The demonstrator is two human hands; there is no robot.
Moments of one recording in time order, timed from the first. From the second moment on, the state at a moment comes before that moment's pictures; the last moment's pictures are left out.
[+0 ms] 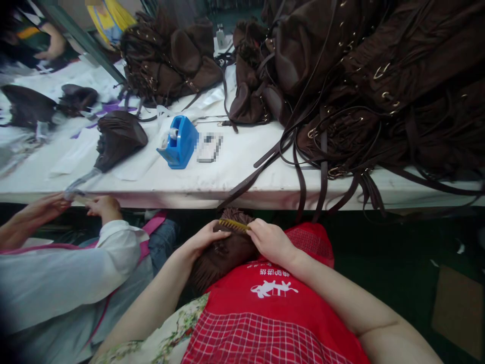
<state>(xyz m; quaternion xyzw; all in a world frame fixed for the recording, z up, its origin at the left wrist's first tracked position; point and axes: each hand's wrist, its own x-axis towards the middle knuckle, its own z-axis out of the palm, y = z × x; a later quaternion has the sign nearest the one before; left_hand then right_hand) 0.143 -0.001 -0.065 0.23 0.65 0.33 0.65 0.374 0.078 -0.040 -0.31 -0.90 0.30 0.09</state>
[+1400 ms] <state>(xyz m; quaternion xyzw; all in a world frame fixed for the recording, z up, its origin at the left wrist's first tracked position) 0.130 -0.040 -0.129 -0.15 0.44 0.53 0.71 0.379 0.088 -0.131 -0.32 -0.92 0.19 0.13</state>
